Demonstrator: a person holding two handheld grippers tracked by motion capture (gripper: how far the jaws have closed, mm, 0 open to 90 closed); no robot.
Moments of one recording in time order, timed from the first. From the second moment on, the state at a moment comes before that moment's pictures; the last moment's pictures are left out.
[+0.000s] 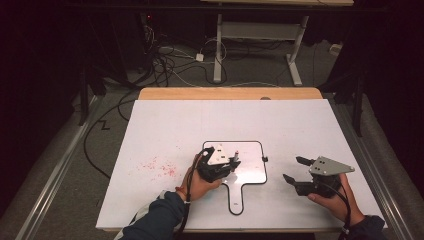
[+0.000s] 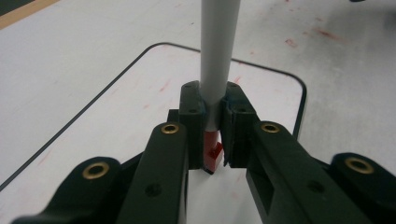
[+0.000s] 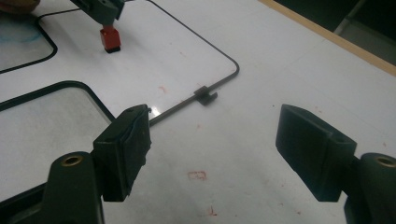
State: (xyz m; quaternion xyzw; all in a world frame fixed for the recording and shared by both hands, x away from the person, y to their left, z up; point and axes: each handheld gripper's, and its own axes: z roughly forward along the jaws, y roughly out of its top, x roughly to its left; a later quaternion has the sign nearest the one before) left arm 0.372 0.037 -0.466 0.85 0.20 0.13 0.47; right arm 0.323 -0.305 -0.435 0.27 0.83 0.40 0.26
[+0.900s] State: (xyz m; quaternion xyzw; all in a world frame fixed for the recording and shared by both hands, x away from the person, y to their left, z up) left arm 0.387 -0.040 -0.463 0.86 0.16 0.12 0.47; right arm 0.323 -0.306 -0.434 0.28 0.83 0.40 0.26
